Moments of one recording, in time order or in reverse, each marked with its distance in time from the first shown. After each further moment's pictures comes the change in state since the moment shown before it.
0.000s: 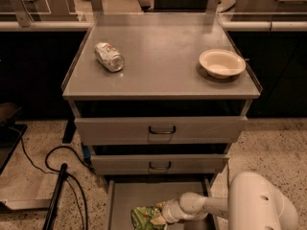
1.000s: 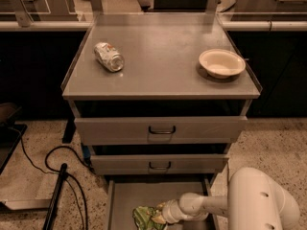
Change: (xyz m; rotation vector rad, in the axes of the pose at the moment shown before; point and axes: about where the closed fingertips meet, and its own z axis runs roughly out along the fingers) arm -0.007 0.000 -0.010 0.032 0.008 0.040
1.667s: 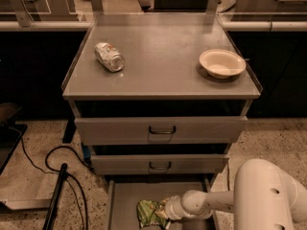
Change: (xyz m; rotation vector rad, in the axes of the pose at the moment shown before) arm -0.019 -0.005 -0.040 0.071 0.008 0.042
